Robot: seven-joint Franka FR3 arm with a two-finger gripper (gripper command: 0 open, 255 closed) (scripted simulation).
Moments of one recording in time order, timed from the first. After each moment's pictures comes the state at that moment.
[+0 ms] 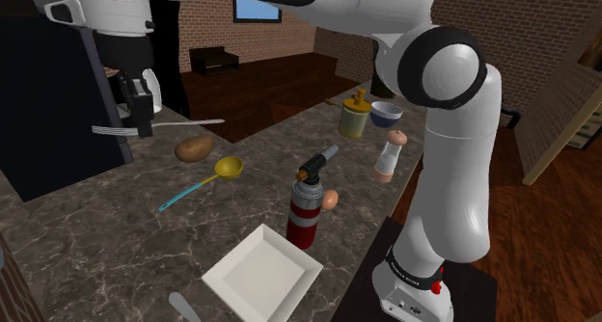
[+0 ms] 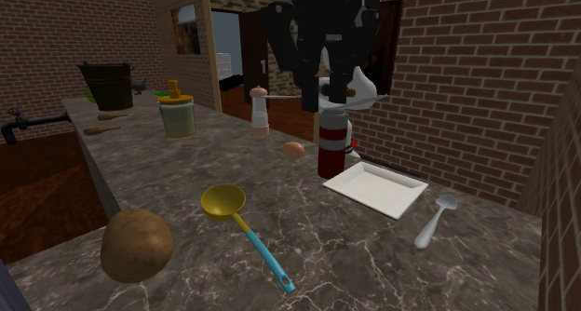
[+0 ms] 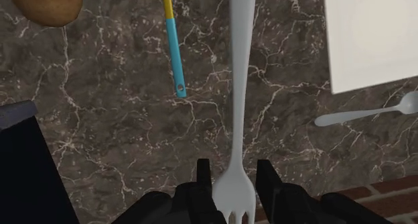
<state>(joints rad) 0.37 0.31 0.30 -1.26 -0.05 1.58 -0.74</state>
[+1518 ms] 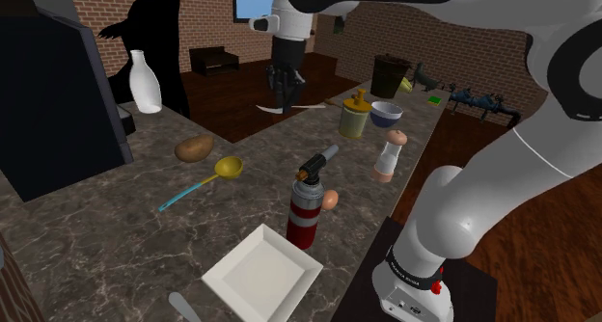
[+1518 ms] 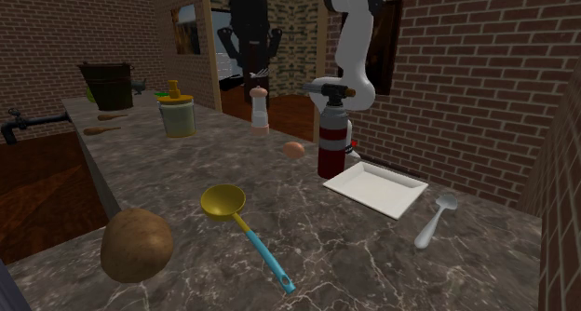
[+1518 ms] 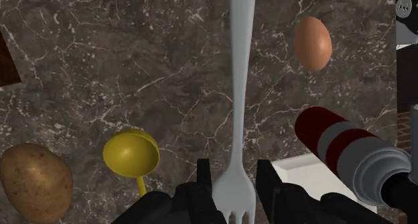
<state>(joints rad) 0.12 -0.38 0.04 -2.05 0.06 1.66 -1.23</state>
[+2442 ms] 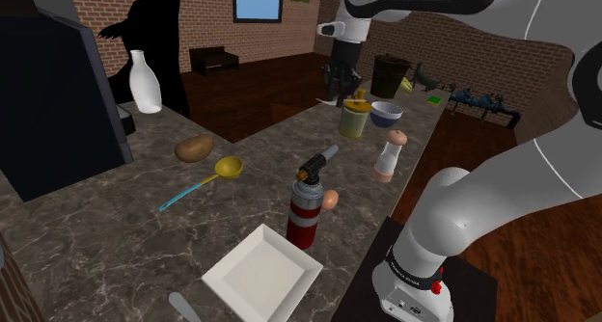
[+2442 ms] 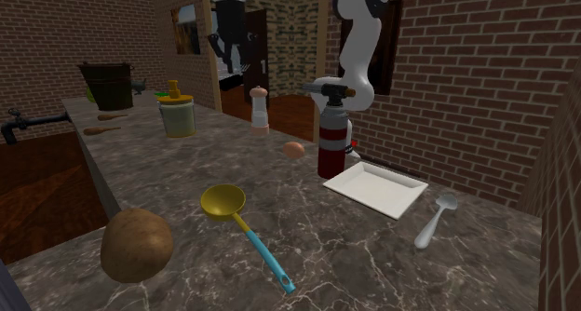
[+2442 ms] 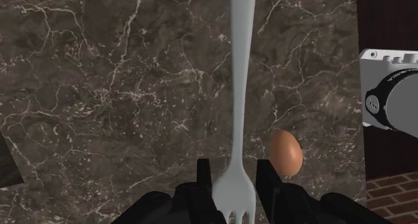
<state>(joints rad) 0.00 -0.54 -0.19 -2.17 -0.06 1.62 -1.55</state>
